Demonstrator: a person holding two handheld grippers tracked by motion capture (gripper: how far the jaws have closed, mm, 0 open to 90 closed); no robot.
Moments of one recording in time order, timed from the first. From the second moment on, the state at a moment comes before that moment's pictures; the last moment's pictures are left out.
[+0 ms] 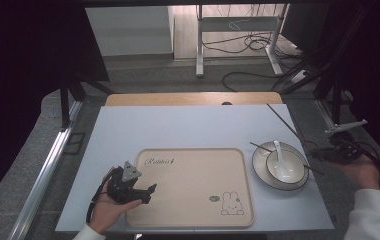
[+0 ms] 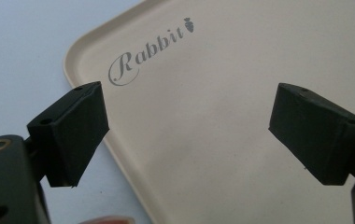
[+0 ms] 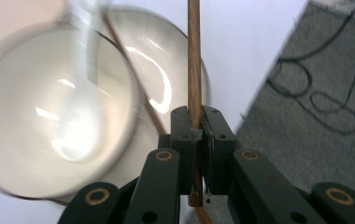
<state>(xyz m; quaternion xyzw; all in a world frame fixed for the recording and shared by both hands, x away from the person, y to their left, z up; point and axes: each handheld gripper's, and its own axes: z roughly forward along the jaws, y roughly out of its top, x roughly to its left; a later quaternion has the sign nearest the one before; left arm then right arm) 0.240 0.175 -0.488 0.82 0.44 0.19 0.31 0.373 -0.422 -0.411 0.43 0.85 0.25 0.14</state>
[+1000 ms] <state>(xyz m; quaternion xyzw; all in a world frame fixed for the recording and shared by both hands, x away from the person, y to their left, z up) 0.238 0.177 -0.484 0.81 0.44 0.19 0.33 0.295 -0.233 -0.425 0.28 0.93 0.24 0.06</state>
